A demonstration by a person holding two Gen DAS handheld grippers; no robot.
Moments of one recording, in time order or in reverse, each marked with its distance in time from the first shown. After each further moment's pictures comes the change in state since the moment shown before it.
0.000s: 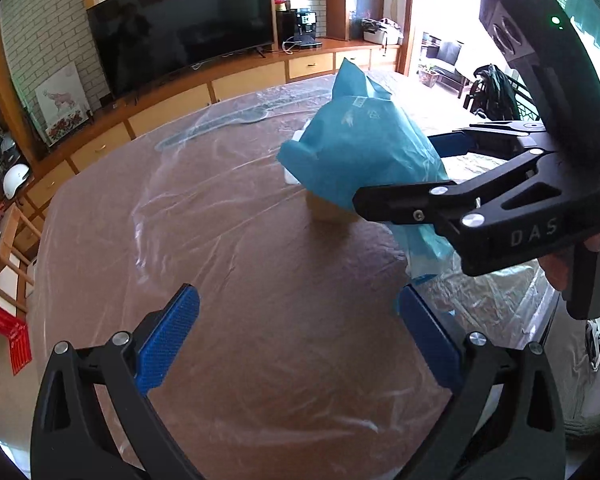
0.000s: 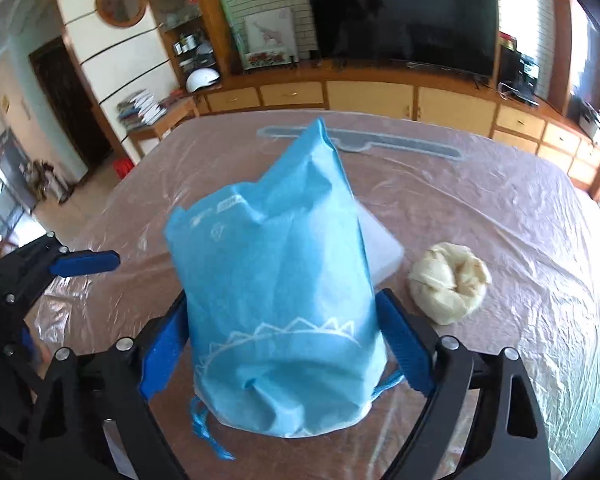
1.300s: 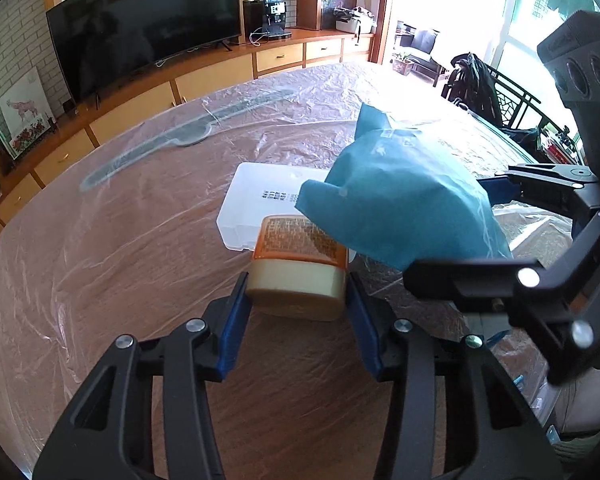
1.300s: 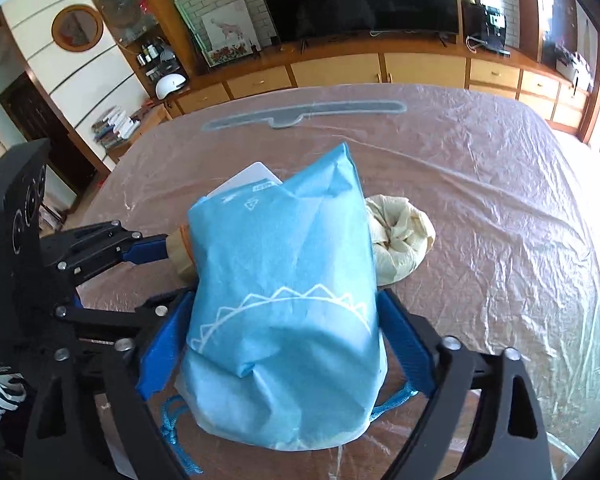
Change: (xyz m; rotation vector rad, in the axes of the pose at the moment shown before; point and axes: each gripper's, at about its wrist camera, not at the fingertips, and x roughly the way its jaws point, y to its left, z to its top) left arm 0.059 -0.016 0.052 0.042 0.037 -0.094; right arm 0.004 -0.057 -0.009 0.167 0.055 0.013
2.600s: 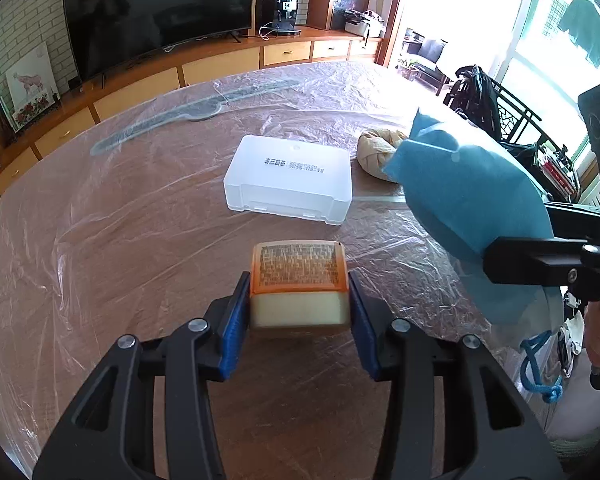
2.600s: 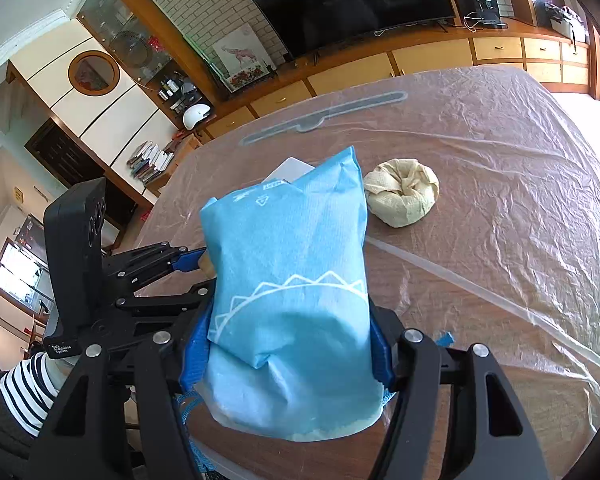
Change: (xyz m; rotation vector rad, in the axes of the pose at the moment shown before) left arm -0.015 0.007 -0.021 -0.079 0.007 -0.038; right arm -0.042 -0.001 -0.041 0.118 -0.064 0.171
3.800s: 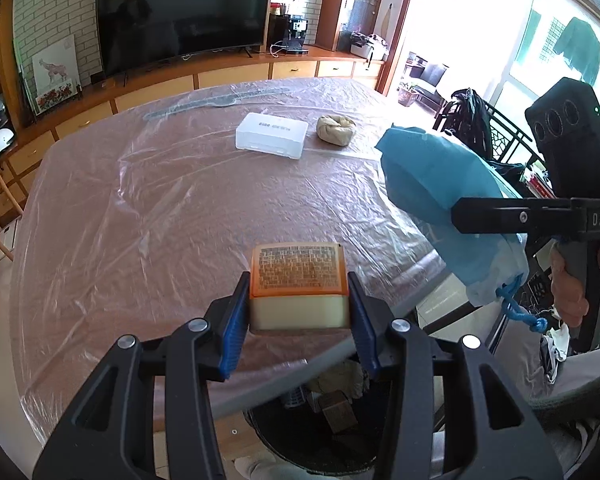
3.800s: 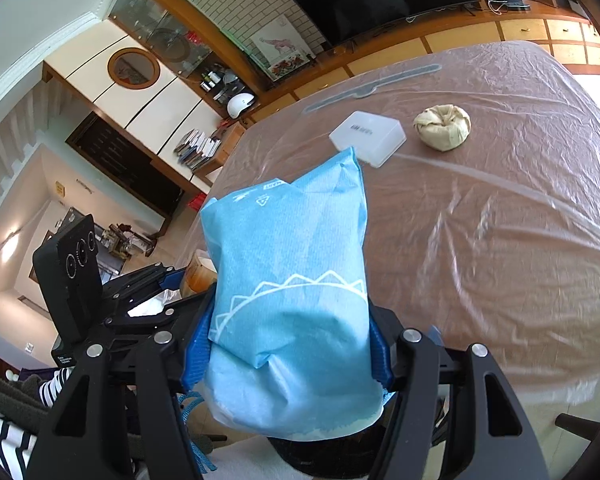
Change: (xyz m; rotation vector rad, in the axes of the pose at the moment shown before) left arm -0.105 -0.033 -0.092 -0.061 -0.073 -0.006; right arm -0.057 0.031 -0.071 -0.003 0.044 0.171
